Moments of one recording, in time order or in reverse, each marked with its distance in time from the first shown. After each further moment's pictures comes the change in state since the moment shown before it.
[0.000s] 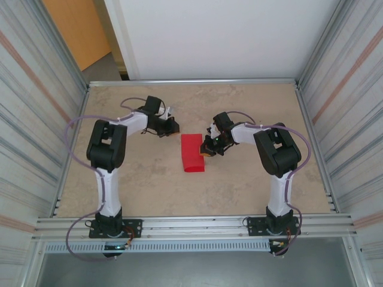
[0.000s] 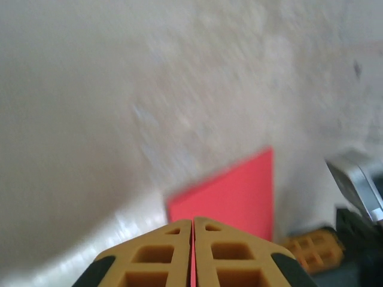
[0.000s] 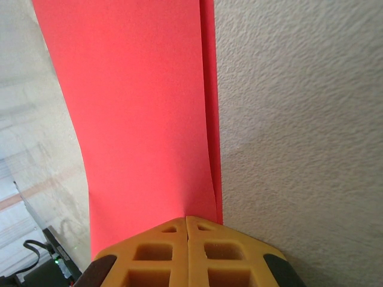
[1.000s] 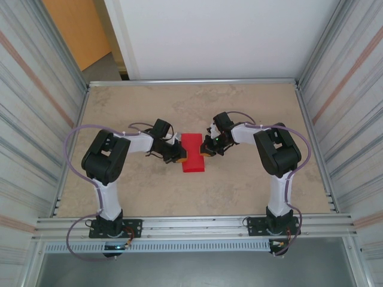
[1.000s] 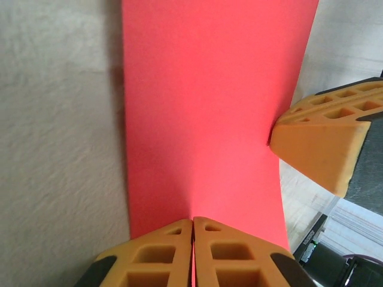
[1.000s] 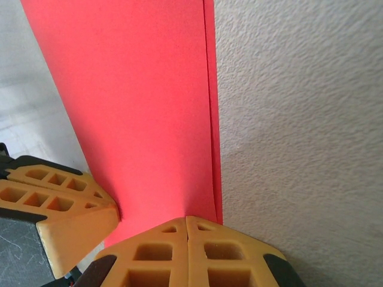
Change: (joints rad) left arm -0.133 -0.120 -0.350 0.133 0.079 -0.211; right arm 0.000 0.000 -0.002 0.002 0.001 0.000
